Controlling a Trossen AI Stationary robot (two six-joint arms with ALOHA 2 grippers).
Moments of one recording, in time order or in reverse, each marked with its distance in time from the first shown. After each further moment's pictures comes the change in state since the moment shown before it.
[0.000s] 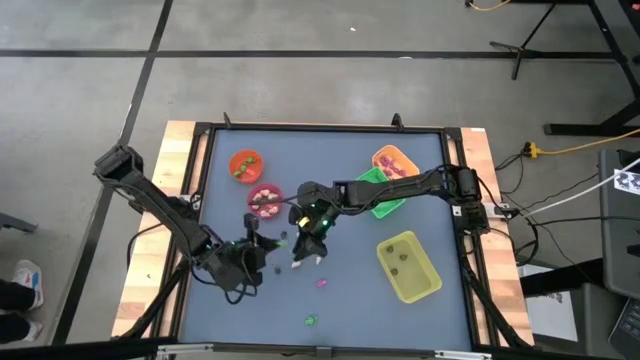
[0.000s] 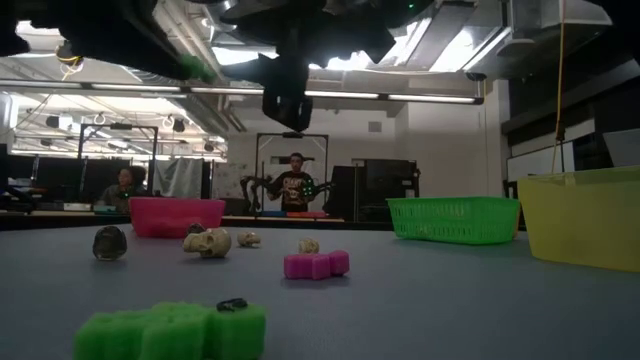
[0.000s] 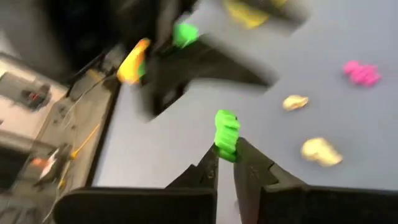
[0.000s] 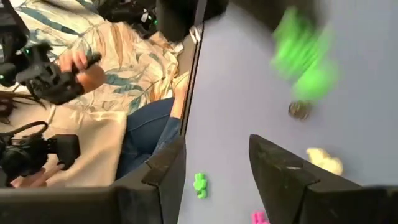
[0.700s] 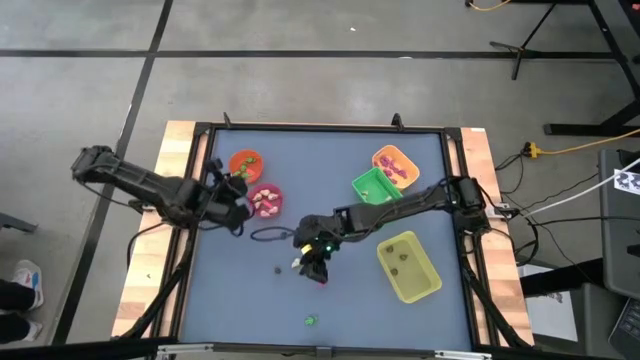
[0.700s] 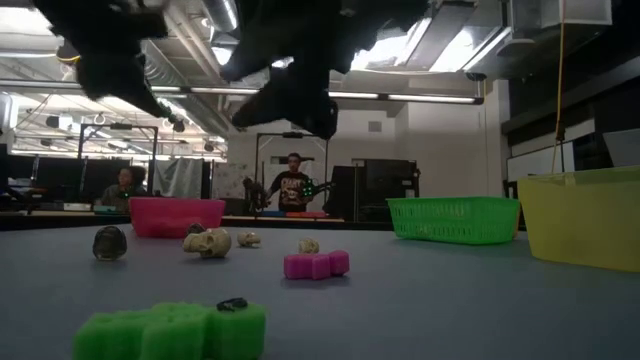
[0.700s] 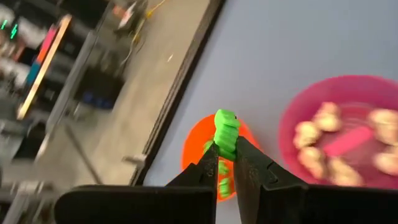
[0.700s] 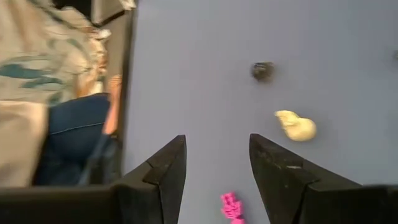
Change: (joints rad) left arm 0.407 -0.323 0.000 -0.781 -0.049 -0.393; right arm 0.139 0.002 -0.001 -0.147 0.358 -0.005
